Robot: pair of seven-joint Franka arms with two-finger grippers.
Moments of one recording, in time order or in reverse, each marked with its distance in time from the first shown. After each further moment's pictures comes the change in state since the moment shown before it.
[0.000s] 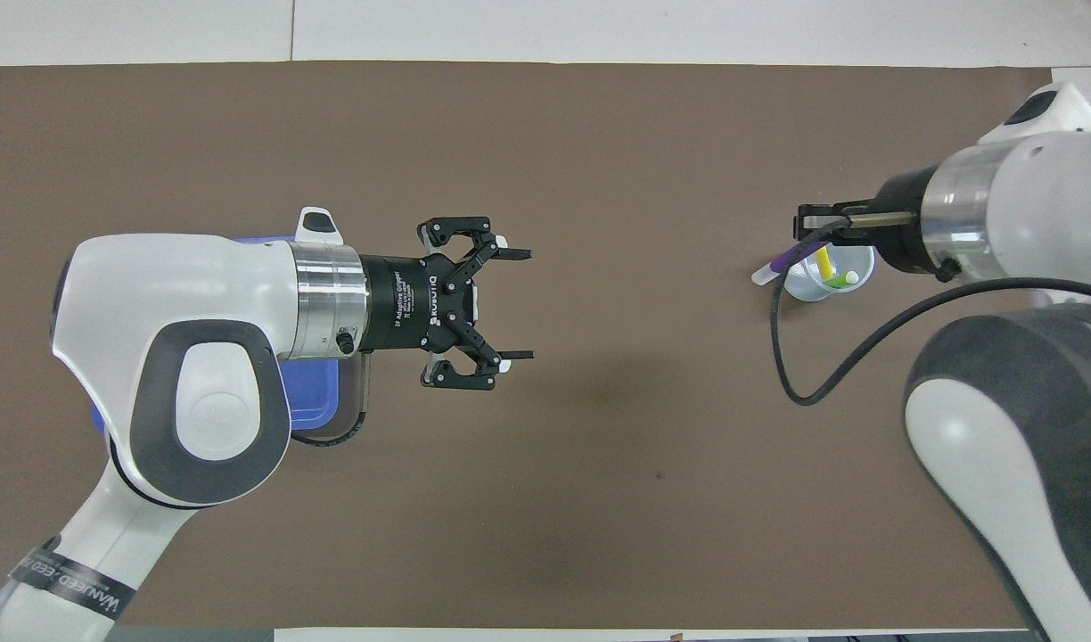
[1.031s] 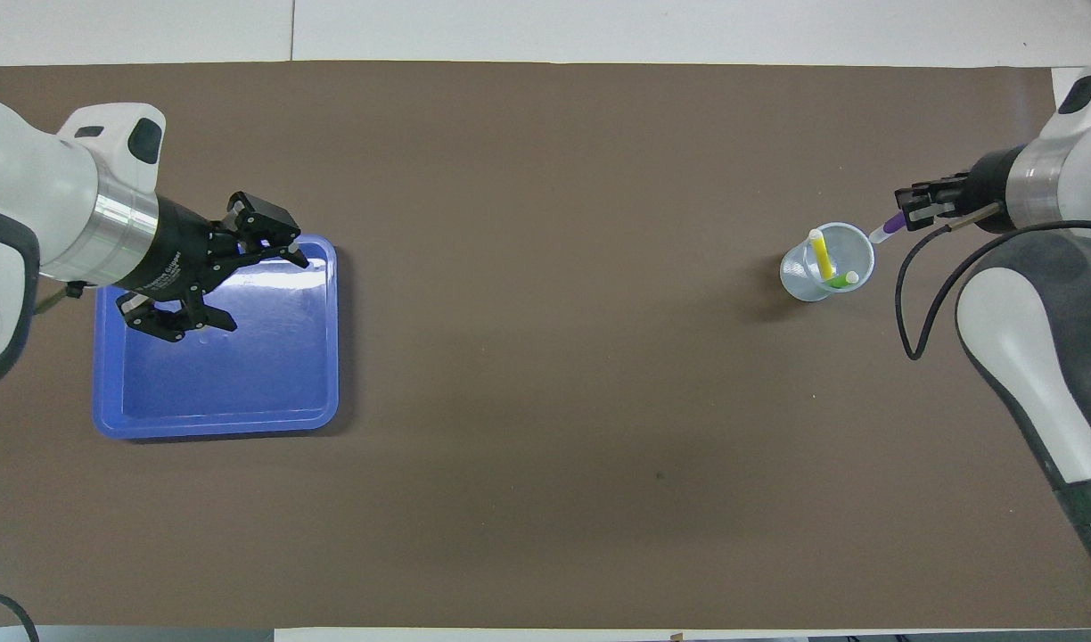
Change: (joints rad) left arm 0.225 0.120 0.039 0.409 0.972 -0.614 0.778; right arm -0.008 0.134 -0.174 -0.146 -0.062 0.308 -0.515
